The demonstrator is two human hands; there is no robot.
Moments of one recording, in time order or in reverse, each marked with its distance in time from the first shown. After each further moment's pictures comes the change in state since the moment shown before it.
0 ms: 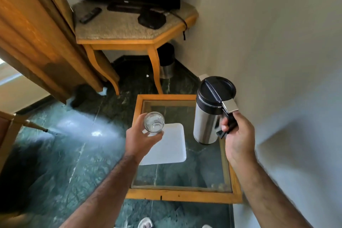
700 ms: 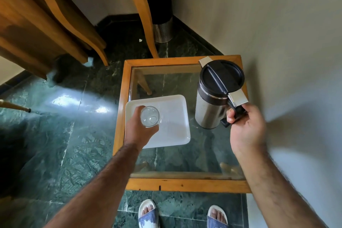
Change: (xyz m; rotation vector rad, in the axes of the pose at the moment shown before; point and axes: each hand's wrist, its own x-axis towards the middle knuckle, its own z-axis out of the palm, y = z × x) left_hand 0.035 -0.170 0.103 0.181 -0.054 -0.125; right_hand 0.054 0.162 -0.071 0.022 0.053 0.063
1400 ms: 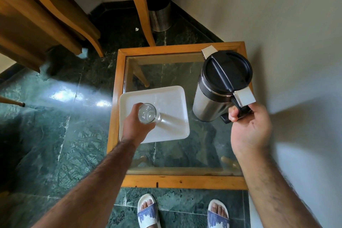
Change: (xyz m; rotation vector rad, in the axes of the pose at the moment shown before) left_hand 0.013 -0.038 0.029 0.060 -0.067 -0.091; right_hand 0.000 0.030 -0.022 0.067 0.005 0.002
